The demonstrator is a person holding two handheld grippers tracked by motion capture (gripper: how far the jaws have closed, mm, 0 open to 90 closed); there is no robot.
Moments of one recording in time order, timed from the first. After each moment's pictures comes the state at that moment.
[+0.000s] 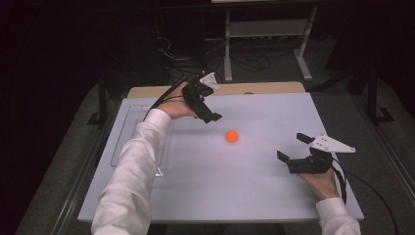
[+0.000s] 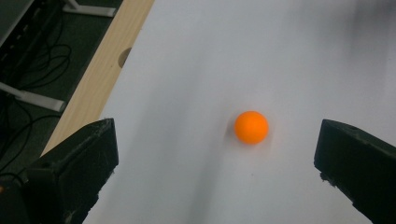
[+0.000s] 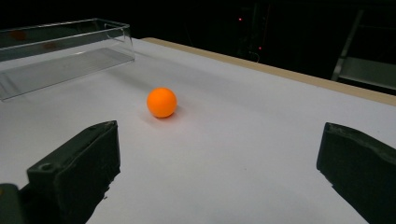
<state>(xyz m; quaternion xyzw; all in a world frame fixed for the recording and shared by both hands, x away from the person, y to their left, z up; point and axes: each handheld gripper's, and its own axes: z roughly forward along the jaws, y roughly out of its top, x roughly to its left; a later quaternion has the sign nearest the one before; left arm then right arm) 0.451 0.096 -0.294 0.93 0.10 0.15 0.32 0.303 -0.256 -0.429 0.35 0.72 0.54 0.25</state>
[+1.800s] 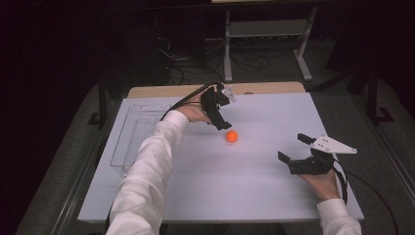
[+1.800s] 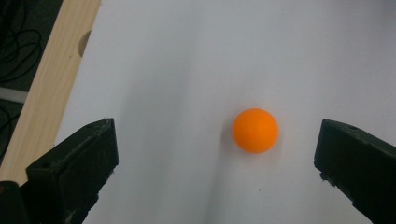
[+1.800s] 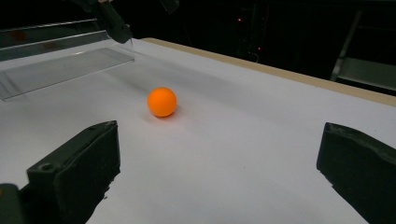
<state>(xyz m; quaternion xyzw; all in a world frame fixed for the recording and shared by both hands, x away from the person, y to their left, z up) 0.469 0.053 -0.342 0.96 0.06 0.12 0.26 0.300 -0.258 -0.428 0.35 0.72 0.54 0.25</state>
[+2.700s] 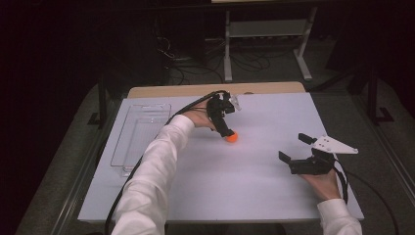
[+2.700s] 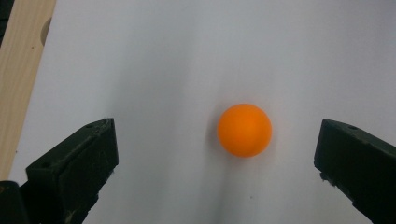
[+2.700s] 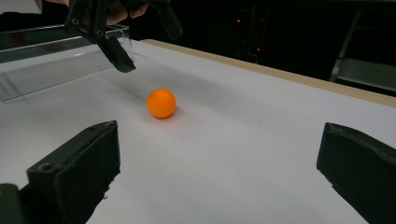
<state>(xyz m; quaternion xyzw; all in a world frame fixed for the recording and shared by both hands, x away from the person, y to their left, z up) 0.468 0.037 -0.368 0.97 0.04 0.11 0.22 0.300 -0.260 -0.428 0.35 0.72 0.55 0.25</state>
